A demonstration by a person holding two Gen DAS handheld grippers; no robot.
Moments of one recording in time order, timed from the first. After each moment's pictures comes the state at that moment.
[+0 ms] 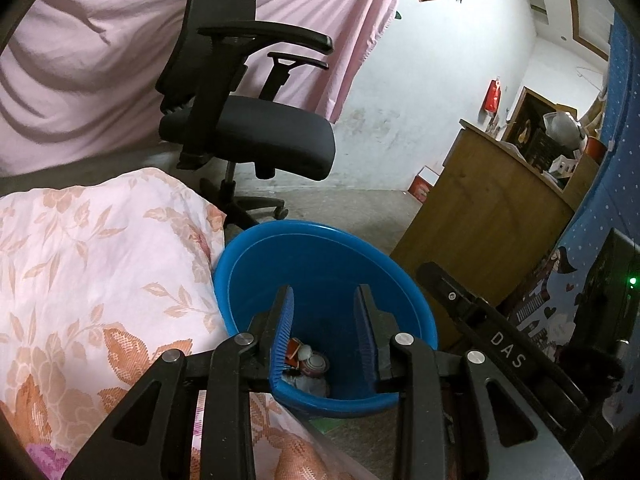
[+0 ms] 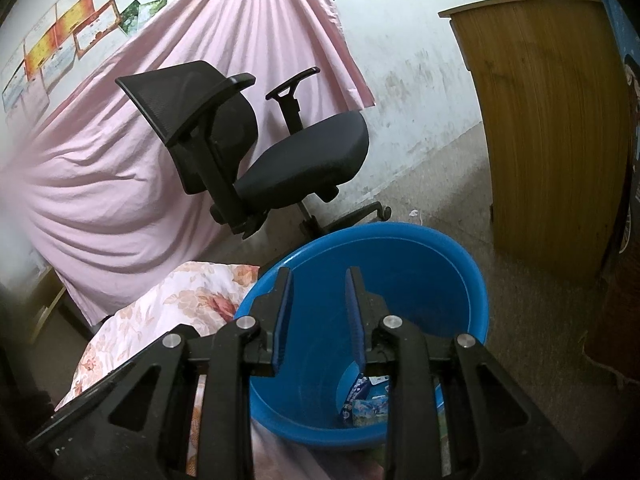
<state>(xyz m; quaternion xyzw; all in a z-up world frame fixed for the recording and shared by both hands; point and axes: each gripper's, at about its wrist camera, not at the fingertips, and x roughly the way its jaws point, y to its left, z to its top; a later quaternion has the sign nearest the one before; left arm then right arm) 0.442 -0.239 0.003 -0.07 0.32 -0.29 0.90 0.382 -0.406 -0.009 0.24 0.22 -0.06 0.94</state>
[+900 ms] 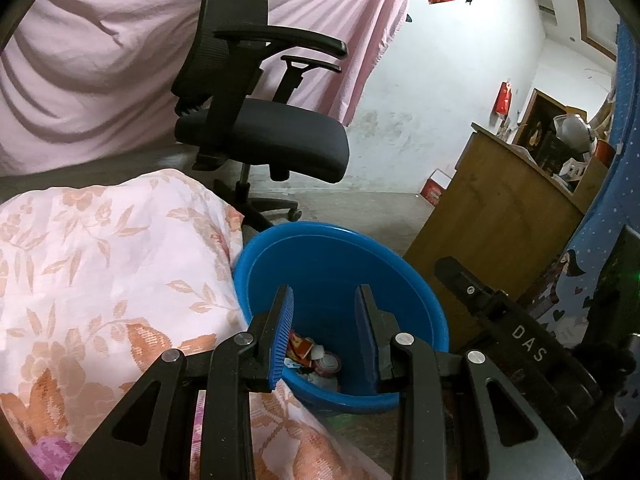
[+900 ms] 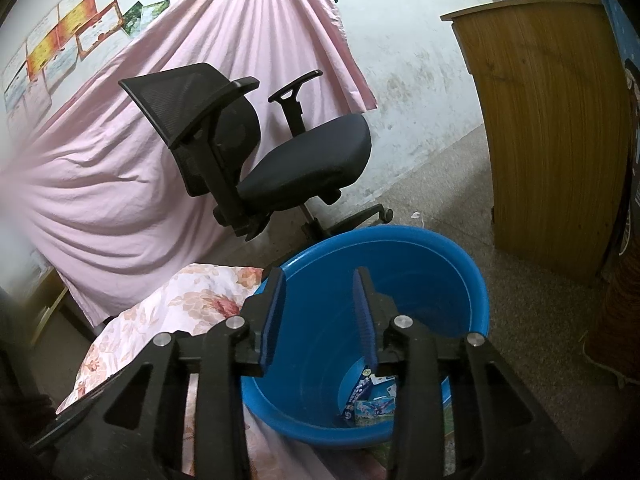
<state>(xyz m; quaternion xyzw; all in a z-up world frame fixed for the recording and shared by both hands) 0.435 -0.228 0.008 -0.06 0.32 -0.27 0.91 0.384 -0.403 -0.007 0.24 0.21 -0.05 0.95</state>
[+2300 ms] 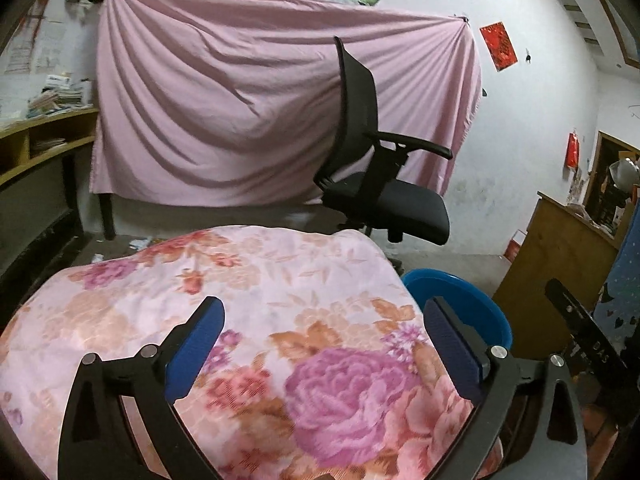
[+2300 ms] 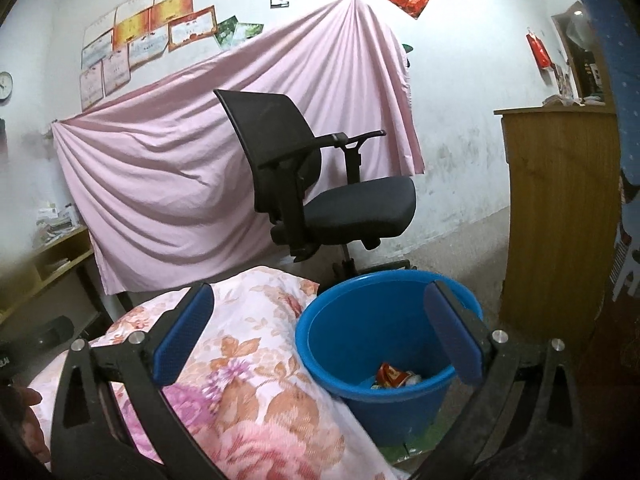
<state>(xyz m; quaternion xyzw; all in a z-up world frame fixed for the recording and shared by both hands) 0.284 -0.058 0.062 -0.07 0.22 -0.08 0.97 0.274 -0.330 0.044 0.13 0.12 0.00 0.98</state>
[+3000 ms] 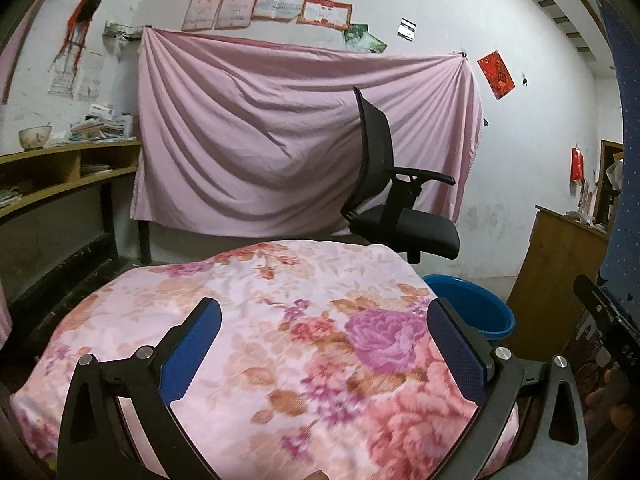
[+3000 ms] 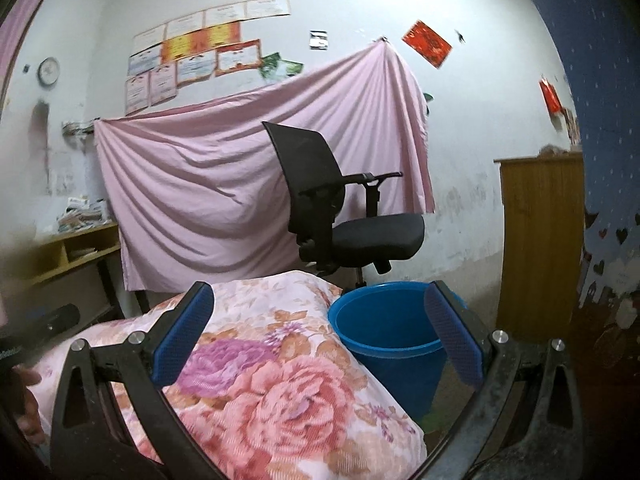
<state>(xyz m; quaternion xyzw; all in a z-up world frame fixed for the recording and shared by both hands) 0.141 -0.015 0.054 -0.06 0.14 -0.04 0.99 0.130 -0.276 0.055 0.07 0.05 0.02 1.00</state>
